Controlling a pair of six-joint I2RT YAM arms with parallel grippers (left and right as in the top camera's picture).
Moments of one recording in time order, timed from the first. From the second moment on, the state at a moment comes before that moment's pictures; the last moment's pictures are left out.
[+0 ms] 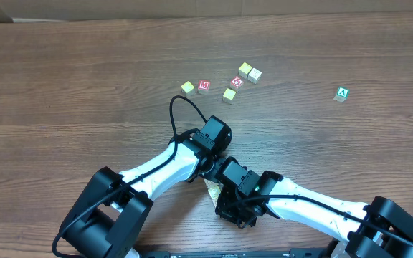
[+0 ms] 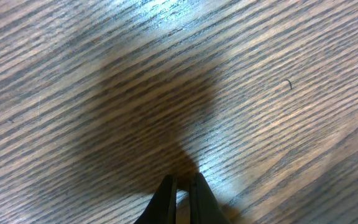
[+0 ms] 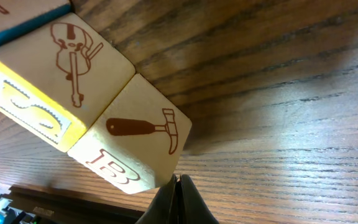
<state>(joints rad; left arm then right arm) -0.66 1.75 0.93 -0.56 0.09 -0.20 0.94 1.56 0.73 -0.50 -0.39 1.35</state>
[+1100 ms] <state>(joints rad) -0.67 1.75 0.93 -0.55 0.10 -0.18 0.94 1.56 0.73 -0.48 -0.40 1.35</state>
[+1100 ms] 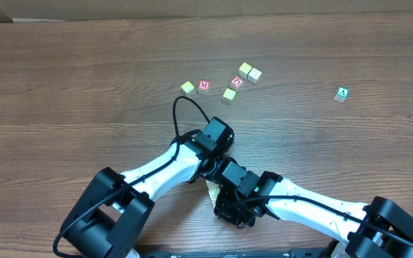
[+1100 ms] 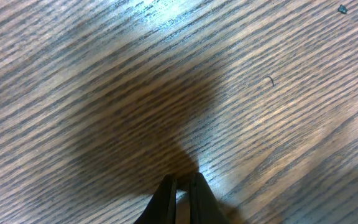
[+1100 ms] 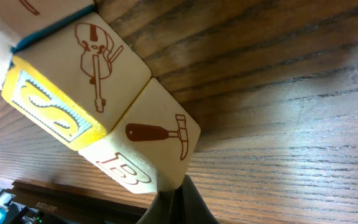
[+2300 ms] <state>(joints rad) -0.71 1.75 0.93 -0.53 0.11 -0.18 0.95 1.56 0.73 -0.48 -0.42 1.35</state>
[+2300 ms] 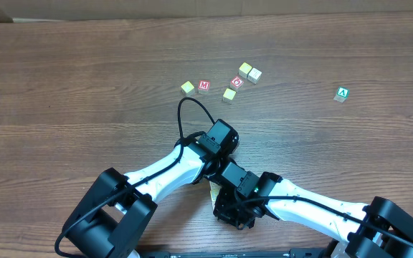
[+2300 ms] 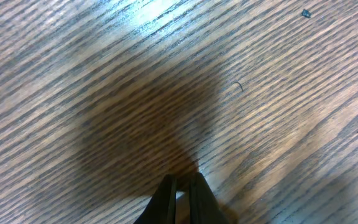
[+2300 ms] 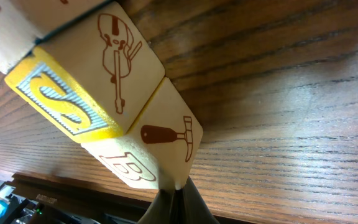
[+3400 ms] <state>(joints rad) -0.66 1.77 0.95 -0.55 0.21 -0.18 0.95 1.56 0.73 -0.48 -0.42 1.35</state>
